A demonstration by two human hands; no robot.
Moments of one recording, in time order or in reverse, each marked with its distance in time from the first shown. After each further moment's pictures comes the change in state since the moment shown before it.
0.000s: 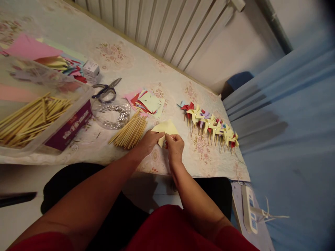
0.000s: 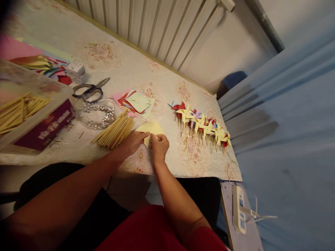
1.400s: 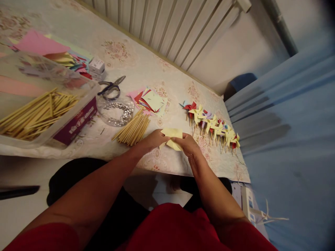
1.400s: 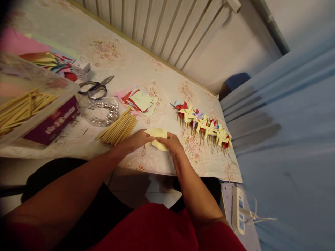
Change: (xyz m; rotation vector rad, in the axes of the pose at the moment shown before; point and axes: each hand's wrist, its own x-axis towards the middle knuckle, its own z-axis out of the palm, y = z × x) left_hand -0.005 0.010 0.002 0.305 -0.117 -0.019; right_hand 0.032 -0.018 -0.051 0.129 -0.610 0.236
